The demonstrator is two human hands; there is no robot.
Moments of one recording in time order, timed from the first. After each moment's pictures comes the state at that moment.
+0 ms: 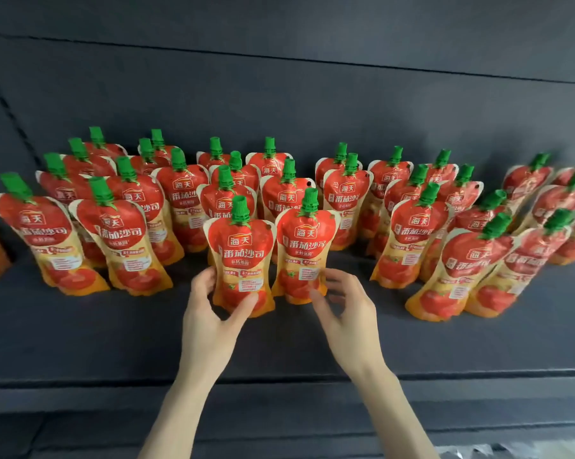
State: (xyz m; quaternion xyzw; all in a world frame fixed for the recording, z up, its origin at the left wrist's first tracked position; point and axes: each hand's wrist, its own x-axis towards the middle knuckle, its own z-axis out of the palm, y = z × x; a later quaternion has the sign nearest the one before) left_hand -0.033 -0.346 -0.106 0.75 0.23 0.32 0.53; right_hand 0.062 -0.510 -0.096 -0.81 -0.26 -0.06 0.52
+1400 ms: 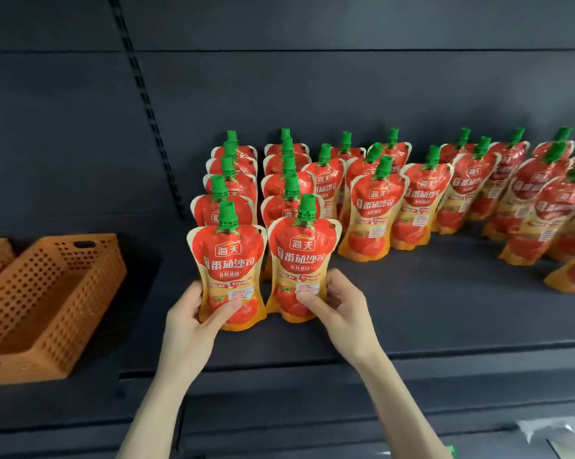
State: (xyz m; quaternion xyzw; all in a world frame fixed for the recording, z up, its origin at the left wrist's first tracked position) left_hand -0.177 -0.133 -0.095 0.73 0.18 0.27 0.60; right_hand -0.062 -0.308 -0.105 -0.69 -0.26 0.09 0.67
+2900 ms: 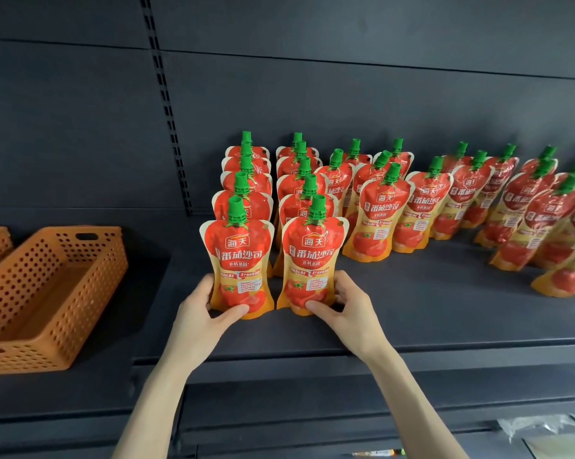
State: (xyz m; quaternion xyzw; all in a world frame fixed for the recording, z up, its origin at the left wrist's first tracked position) left_hand -0.181 -0.107 -0.111 0.79 0.19 0.19 0.55; right_hand -0.063 -0.309 -0.110 -0.79 -0.28 0.09 0.54
